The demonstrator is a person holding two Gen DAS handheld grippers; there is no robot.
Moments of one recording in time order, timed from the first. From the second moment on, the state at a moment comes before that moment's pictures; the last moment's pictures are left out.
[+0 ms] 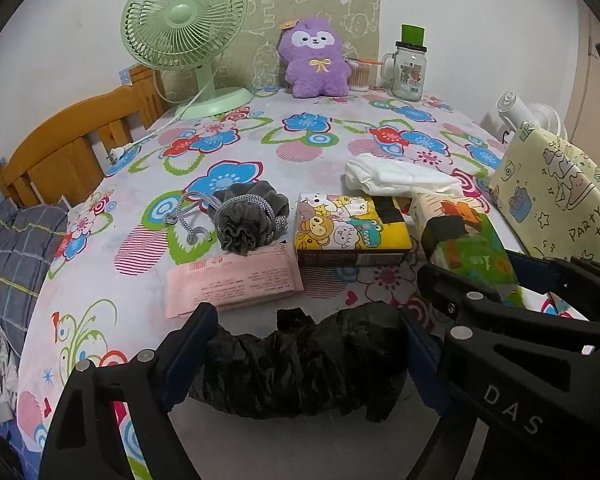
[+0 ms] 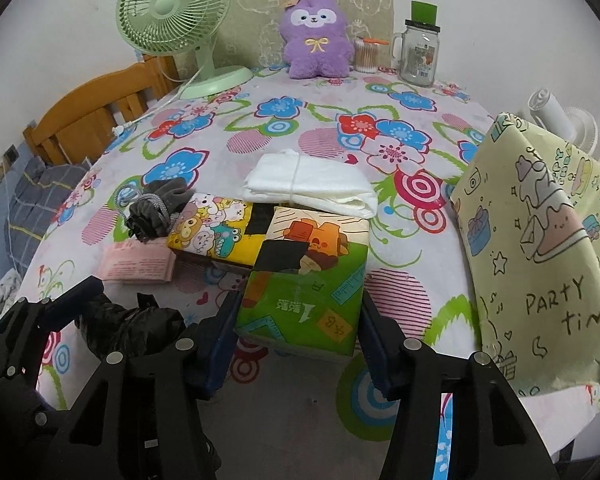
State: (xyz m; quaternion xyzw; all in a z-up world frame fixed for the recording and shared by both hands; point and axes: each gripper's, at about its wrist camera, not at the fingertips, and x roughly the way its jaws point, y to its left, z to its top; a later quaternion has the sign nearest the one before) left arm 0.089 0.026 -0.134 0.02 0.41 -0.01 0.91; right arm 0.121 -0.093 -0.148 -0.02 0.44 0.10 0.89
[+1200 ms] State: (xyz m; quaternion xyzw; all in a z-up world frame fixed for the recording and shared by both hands) left arm 0.068 0.006 -0.077 0.03 0.36 -0.02 0.93; right arm 0.094 -0.116 -0.086 -0.01 0.38 0.10 0.92
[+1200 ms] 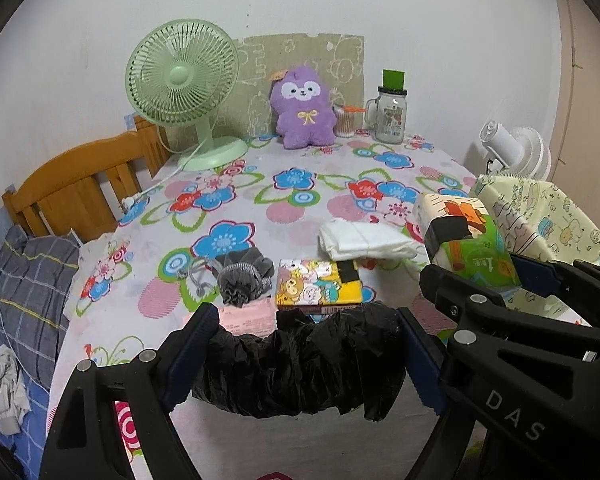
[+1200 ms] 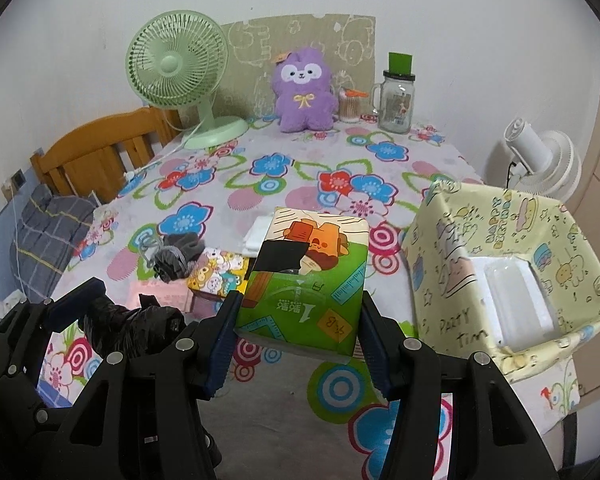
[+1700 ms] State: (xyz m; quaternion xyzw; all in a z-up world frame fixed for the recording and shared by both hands) left arm 0.070 -0.010 -0.043 0.04 0.33 -0.02 0.94; right arm 0.093 -0.134 -0.050 -0.01 0.35 0.09 0.93
